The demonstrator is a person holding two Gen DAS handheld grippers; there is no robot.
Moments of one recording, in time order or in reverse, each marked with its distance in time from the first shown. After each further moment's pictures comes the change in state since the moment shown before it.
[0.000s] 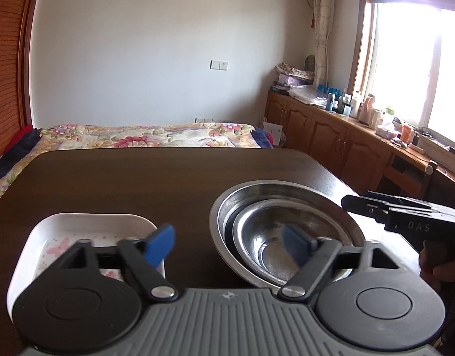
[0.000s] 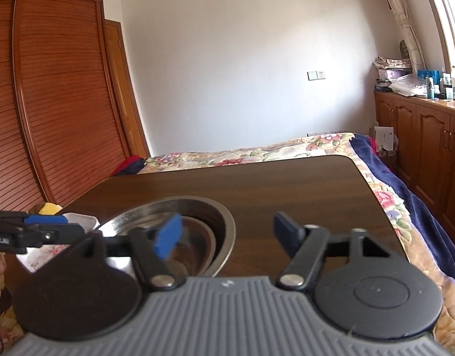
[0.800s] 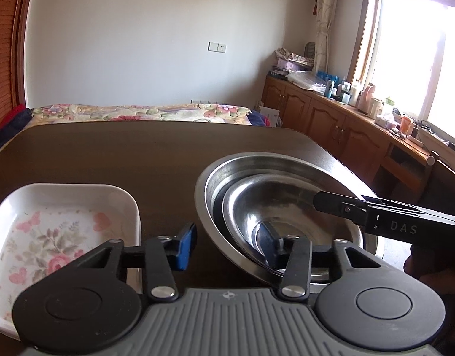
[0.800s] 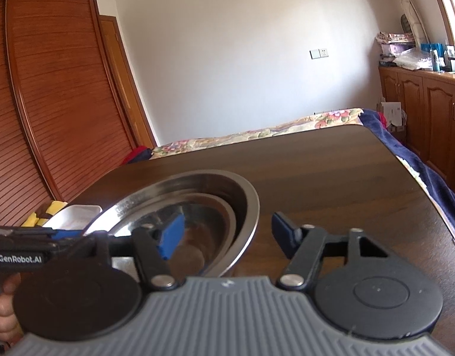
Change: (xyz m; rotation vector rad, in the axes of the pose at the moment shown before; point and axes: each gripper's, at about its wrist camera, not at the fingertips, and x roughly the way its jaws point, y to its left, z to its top) left arm 0.025 -0.004 -0.017 -0.034 0.075 -0.029; right arm 0.018 0.005 -0.017 0.069 0.064 0.040
